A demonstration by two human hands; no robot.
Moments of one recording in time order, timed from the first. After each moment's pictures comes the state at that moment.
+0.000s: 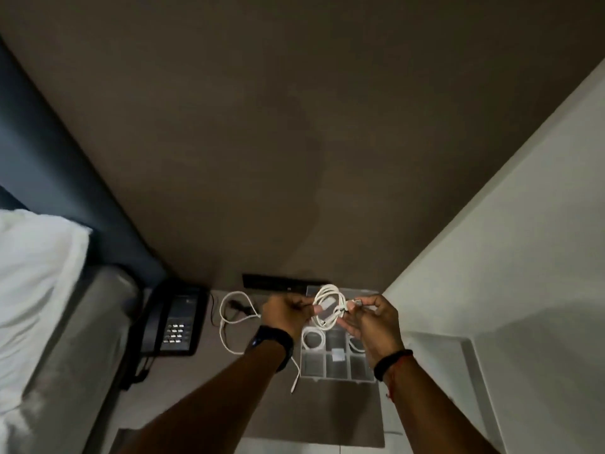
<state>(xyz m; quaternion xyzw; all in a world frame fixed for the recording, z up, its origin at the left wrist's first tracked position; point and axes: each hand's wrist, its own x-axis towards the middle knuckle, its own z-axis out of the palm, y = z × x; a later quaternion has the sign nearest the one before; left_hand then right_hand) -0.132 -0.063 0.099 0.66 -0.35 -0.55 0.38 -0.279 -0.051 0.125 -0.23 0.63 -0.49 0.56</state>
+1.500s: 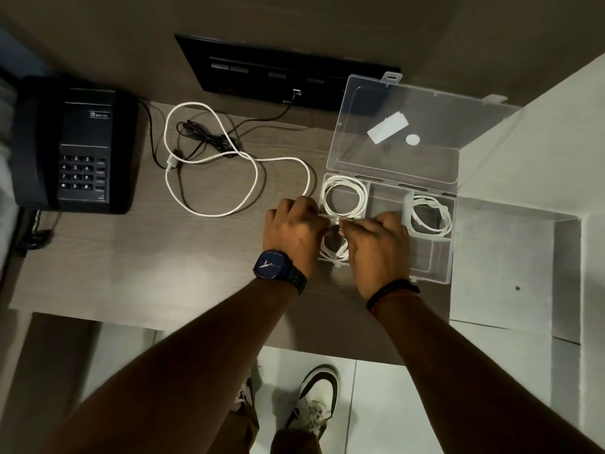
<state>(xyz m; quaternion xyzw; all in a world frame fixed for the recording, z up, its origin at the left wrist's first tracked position) -0.164 -0.050 -0.240 0.68 -0.70 -0.14 0.15 -0.299 -0.046 -0.240 -0.78 0.62 -0.08 0.08</state>
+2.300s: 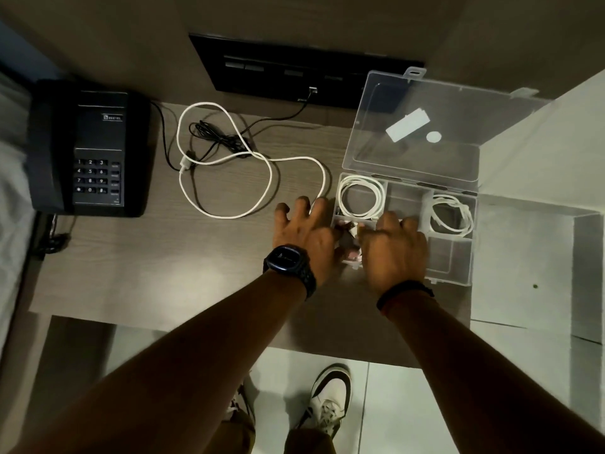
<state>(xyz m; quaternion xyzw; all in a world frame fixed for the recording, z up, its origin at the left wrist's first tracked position) -0.150 -0.050 -0.250 0.62 -0.77 -0.14 -0.07 -0.289 -0.048 -0.246 -0.72 0.68 0.05 0.09</state>
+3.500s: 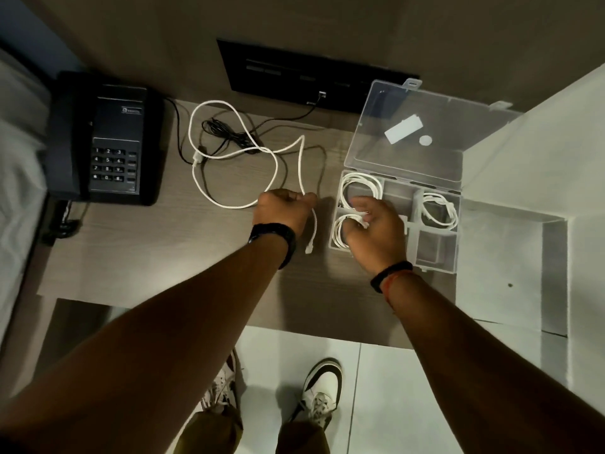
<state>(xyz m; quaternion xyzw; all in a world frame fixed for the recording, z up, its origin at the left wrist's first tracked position) -0.118 -0.069 -0.228 0.80 -0.23 -0.48 0.27 -0.257 -0.046 -0.210 -0.53 0.72 -0.24 0.37</state>
